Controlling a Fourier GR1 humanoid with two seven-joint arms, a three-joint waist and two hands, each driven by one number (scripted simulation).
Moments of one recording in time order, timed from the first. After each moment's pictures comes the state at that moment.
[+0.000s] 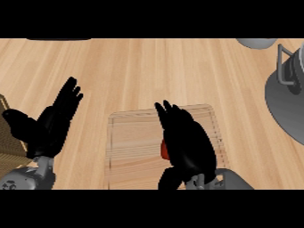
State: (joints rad) left arm -0.13 0.27 -0.20 -1.68 0.23 0.27 0.28; right arm -0.45 -0.08 0.66 -1.82 0.62 0.33 1.12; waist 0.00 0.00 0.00
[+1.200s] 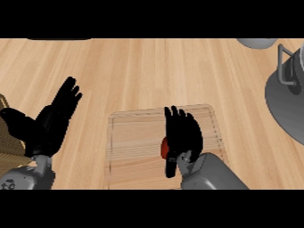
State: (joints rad) left arm -0.13 0.24 -0.14 -1.67 0.21 0.21 0.28; right arm -0.42 -0.02 0.60 -1.49 0.75 0.38 1.04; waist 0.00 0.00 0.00
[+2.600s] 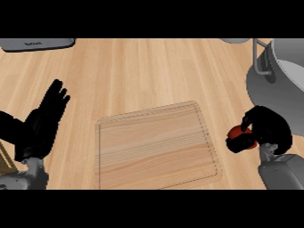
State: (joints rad) left arm -0.09 0.19 -0.04 -1.68 0.14 0.18 0.30; right arm -0.22 -0.33 0.23 -1.57 0.80 0.21 0.93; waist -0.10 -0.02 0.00
